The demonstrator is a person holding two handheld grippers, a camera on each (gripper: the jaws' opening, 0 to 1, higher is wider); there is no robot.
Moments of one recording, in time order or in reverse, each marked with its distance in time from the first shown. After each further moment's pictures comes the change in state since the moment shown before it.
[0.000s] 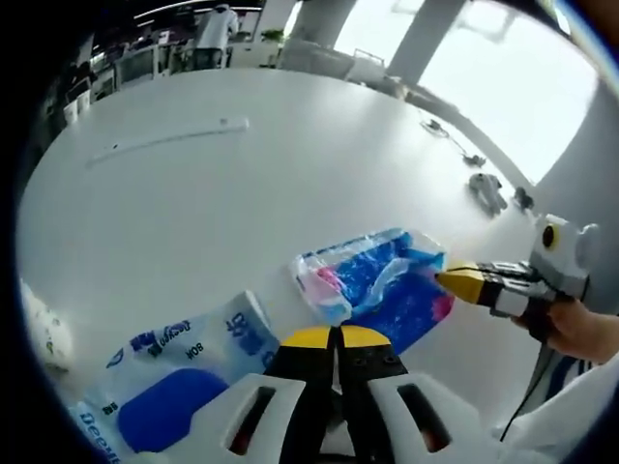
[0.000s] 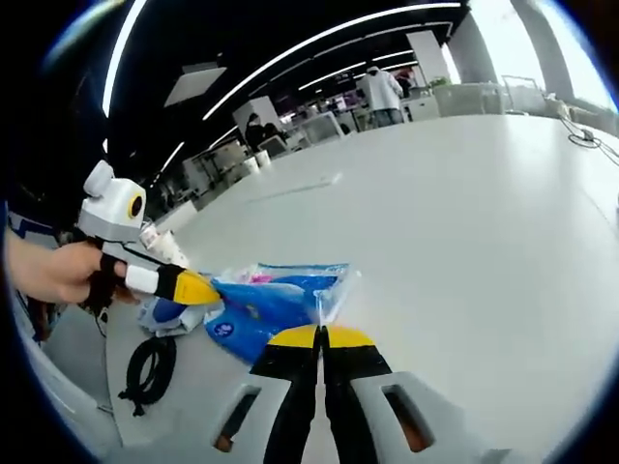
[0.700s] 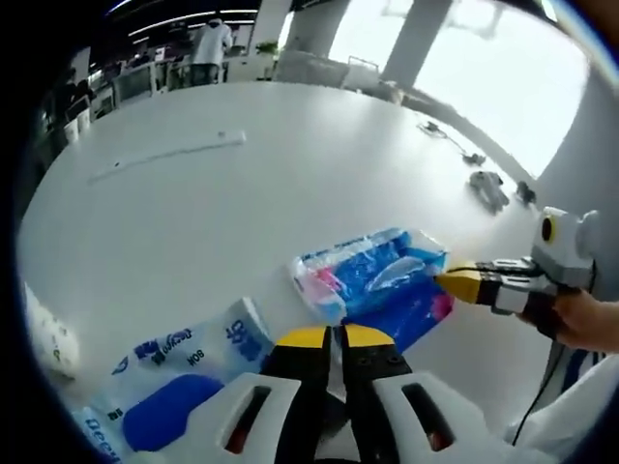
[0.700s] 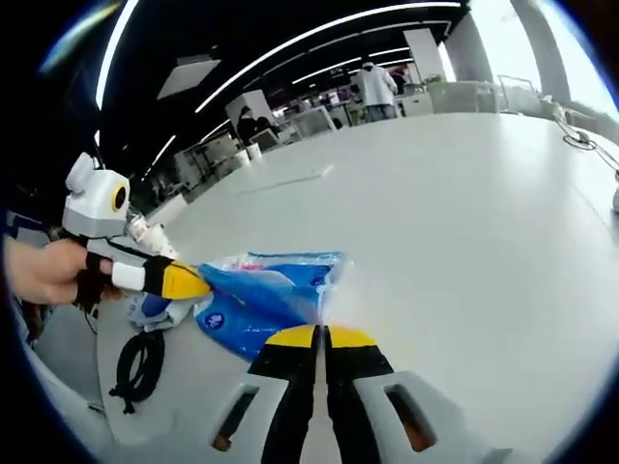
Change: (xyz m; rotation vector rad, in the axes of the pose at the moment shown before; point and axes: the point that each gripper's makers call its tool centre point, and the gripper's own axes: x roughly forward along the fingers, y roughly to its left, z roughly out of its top) left arm -0.001 -0.003 0.000 0.071 -0.043 0.034; right arm 0.002 -0.002 -0.001 -0.001 0.008 -0.039
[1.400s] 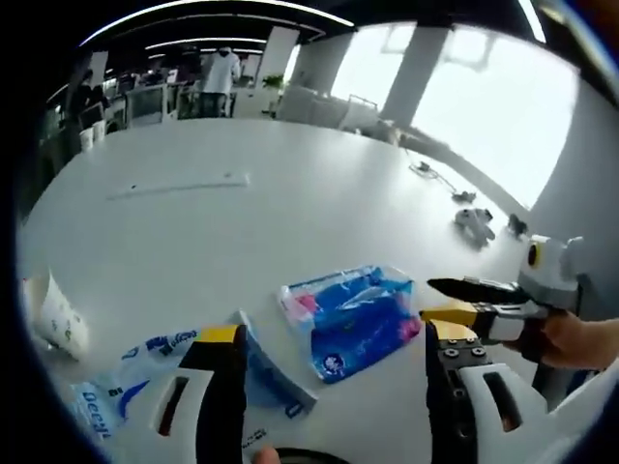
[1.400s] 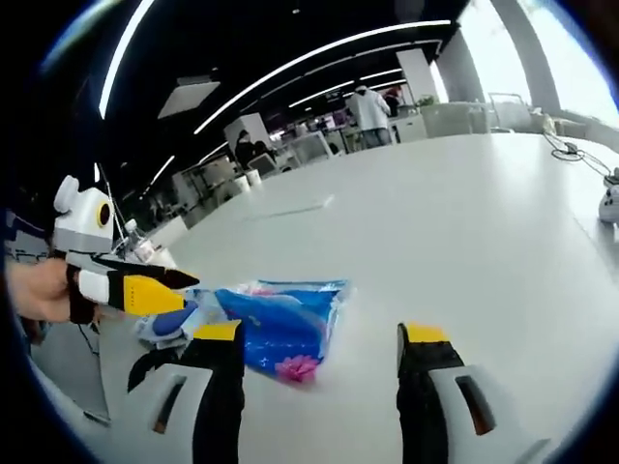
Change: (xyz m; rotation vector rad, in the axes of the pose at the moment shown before) left arm -0.048 -0.017 0.020 -0.053 -0.213 0.000; right arm -0.028 0.013 0.024 -0.011 -0.120 -0.009
